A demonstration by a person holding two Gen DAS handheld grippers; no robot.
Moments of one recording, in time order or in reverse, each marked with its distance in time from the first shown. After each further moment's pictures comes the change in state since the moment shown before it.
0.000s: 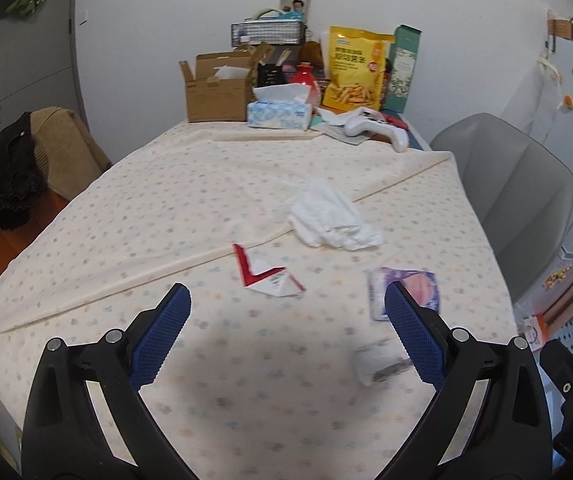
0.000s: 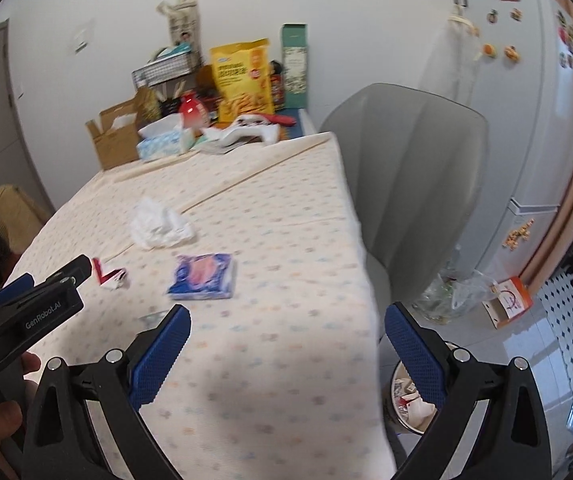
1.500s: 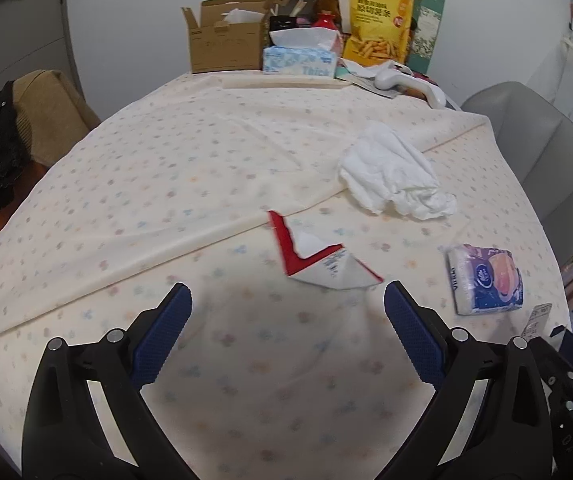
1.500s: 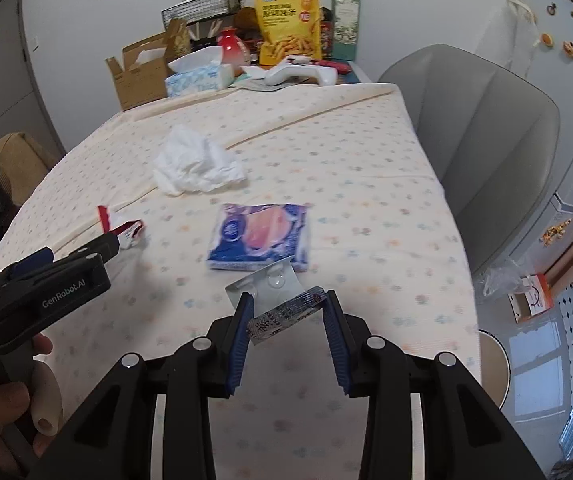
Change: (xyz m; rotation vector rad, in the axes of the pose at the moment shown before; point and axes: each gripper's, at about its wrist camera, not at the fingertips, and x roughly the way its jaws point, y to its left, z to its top) left arm 0.082 0.026 -0.006 0.014 0.140 0.000; right arm 0.080 0.057 -0.011 -0.072 0.161 0.063
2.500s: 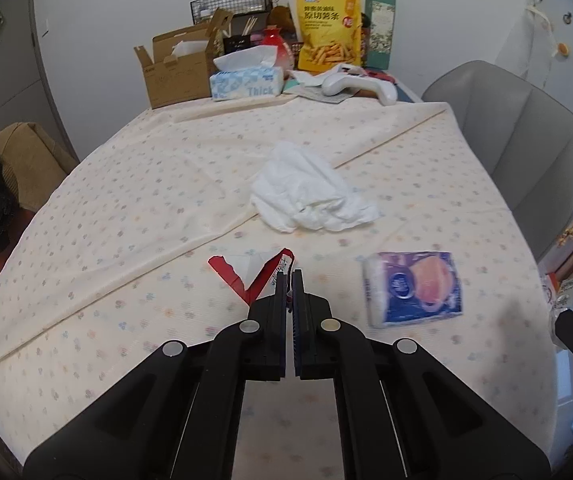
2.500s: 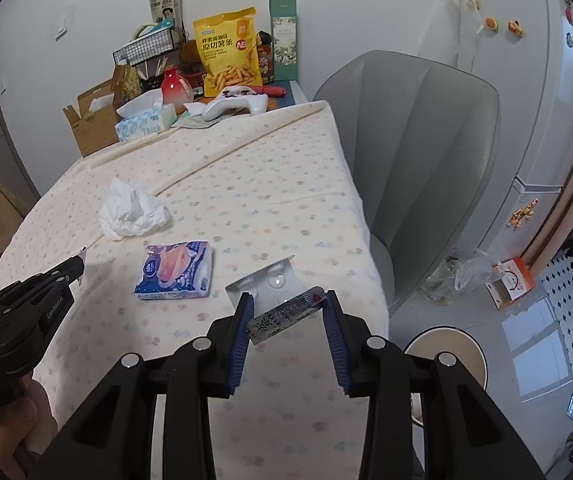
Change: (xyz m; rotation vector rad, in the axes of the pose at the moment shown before) left arm -0.026 -0.069 0.004 0.121 -0.050 -0.009; right arm -0.032 -0.069 0.004 0.119 -0.079 -0.083
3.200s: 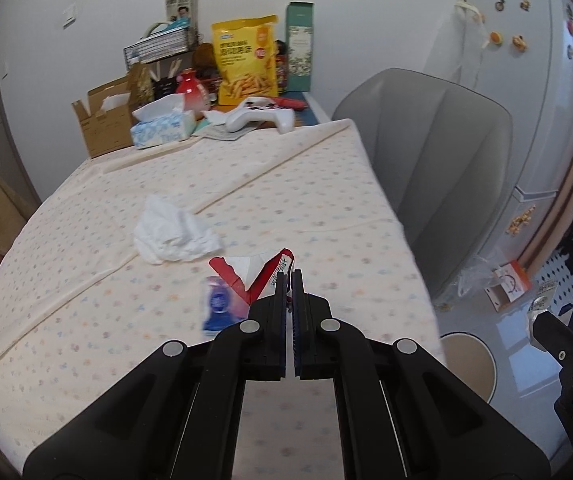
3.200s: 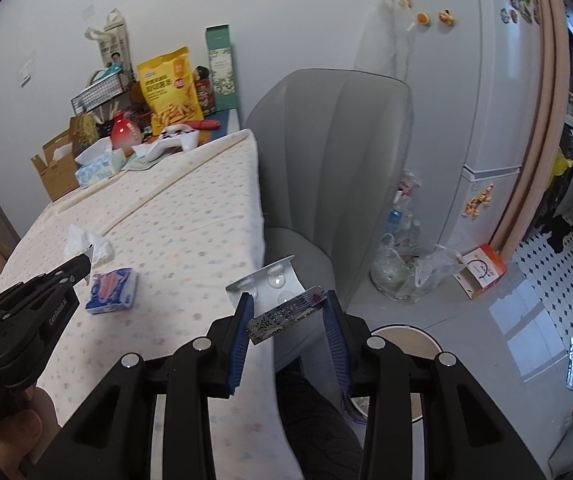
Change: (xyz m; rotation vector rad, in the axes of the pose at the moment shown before) left arm -0.053 -0.118 0.003 0.111 -0.084 -0.134; right arm -0.052 -0.105 -0.005 0.125 -0.073 -0.086
